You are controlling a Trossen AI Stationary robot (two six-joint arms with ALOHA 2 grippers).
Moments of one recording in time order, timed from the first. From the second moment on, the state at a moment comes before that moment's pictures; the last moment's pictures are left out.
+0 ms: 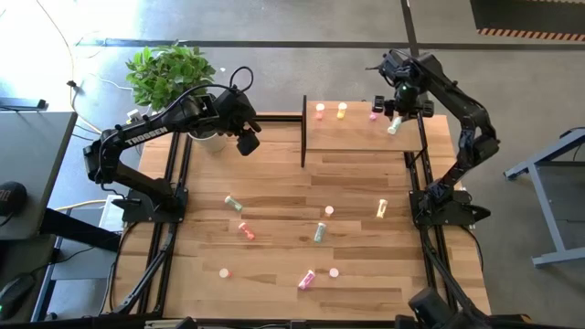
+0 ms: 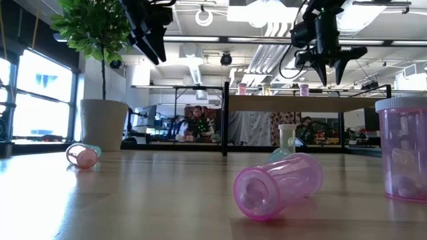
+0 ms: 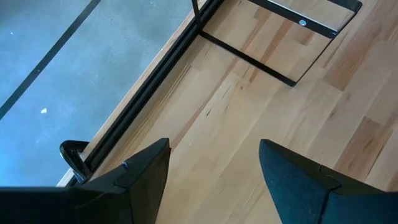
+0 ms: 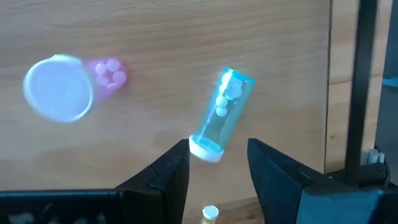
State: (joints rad) left arm 0.58 1.39 1.39 -0.98 -0.21 -0.05; right arm -1.00 1.61 1.64 -1.57 0.06 0.72
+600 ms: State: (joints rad) left arm 0.58 1.39 1.39 -0.98 -0.21 -0.05; right arm -0.87 1.24 1.29 -1.34 0.08 1.03
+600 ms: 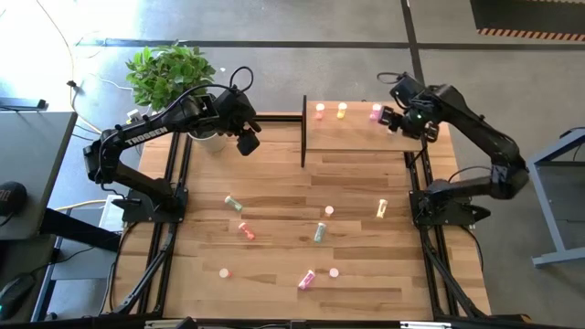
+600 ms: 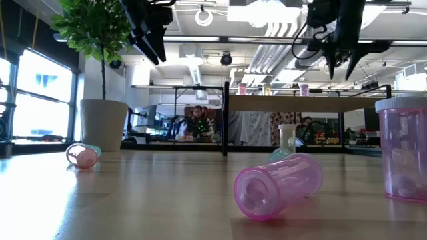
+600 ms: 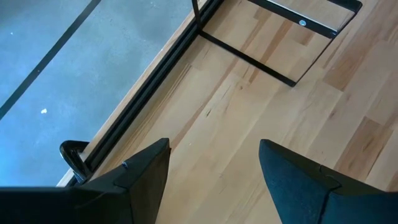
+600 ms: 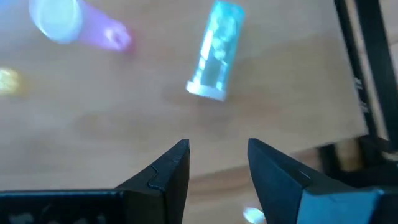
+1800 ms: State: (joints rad) left arm 0.58 1.39 1.39 -0.98 -0.21 -0.05; right arm -0.92 1.43 1.29 -1.27 0.18 1.00
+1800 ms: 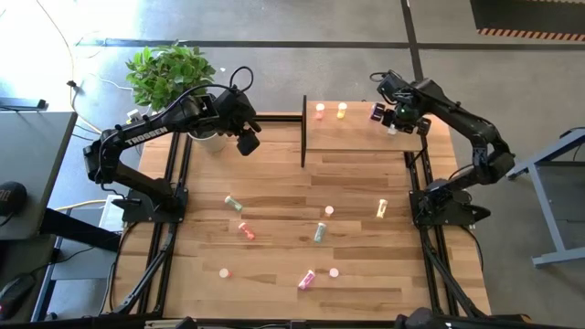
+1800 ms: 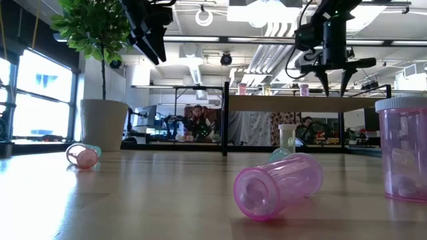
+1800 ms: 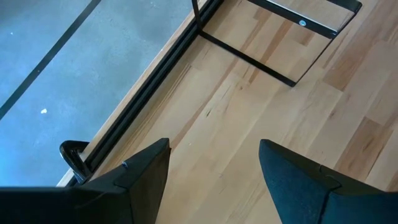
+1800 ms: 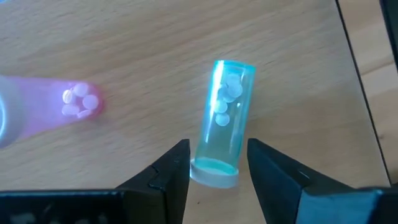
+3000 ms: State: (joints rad) left arm 0.58 1.39 1.39 -0.98 -0.18 -0.05; right arm -0.83 1.43 1.46 -1.52 0.12 0.84
